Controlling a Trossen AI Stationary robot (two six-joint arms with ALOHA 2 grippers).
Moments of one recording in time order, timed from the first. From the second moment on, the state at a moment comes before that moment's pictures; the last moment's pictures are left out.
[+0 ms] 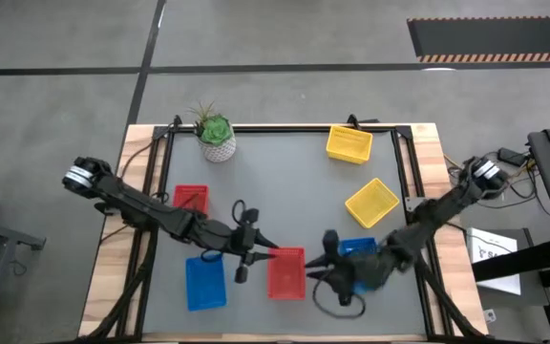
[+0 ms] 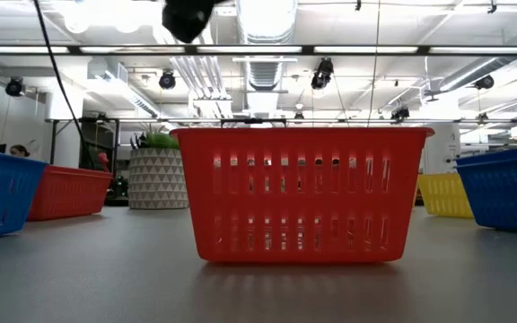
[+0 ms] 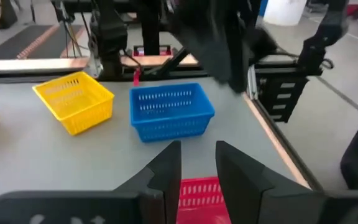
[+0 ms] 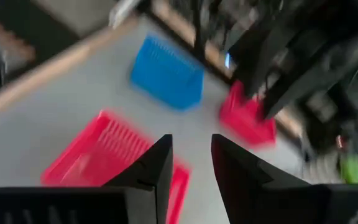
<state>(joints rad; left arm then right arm) -0.39 1.43 0.87 0.30 -0.24 -0.12 0.64 1.48 0.96 0.04 0.51 -0.40</state>
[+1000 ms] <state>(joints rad) -0.54 1.96 1.63 -0.45 -0.10 -0.48 0.38 0.89 0.40 0.52 0.21 -0.43</state>
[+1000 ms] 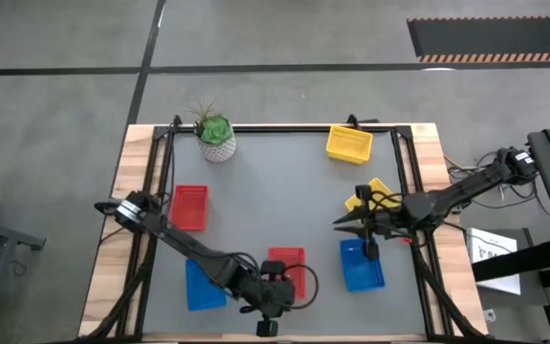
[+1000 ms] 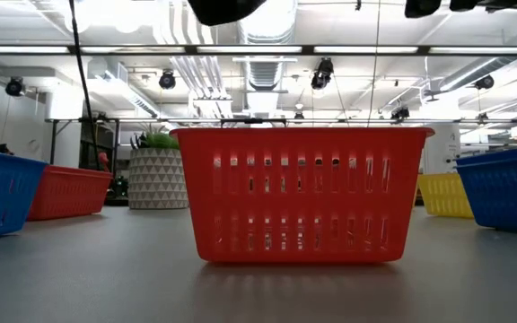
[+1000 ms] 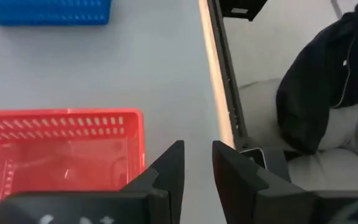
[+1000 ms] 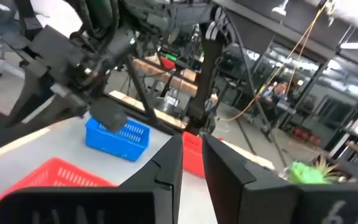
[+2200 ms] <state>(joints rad) -0.53 1.99 1.35 -0.13 -0.20 -0.49 0.38 0.89 0.40 0.53 0.21 -0.53</state>
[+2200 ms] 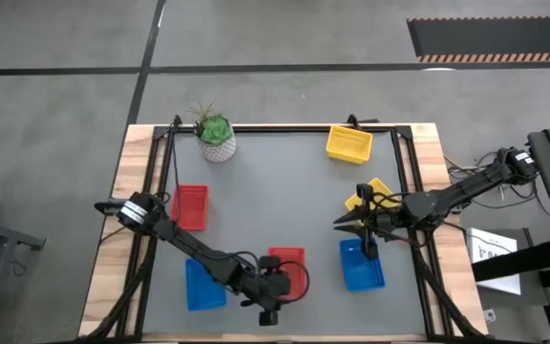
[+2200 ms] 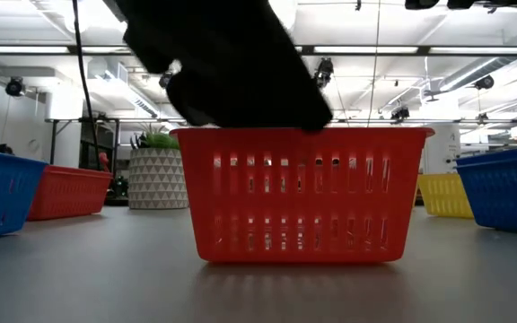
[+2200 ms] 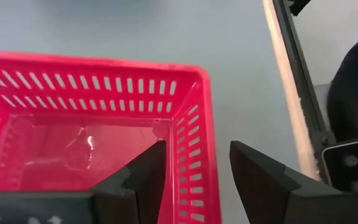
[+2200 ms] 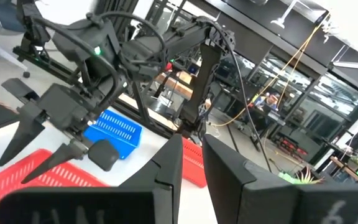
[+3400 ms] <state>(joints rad) -0.61 1.64 1.37 -0.91 -0.54 -0.29 0.37 0.91 0.40 0.53 0.30 -0.57</state>
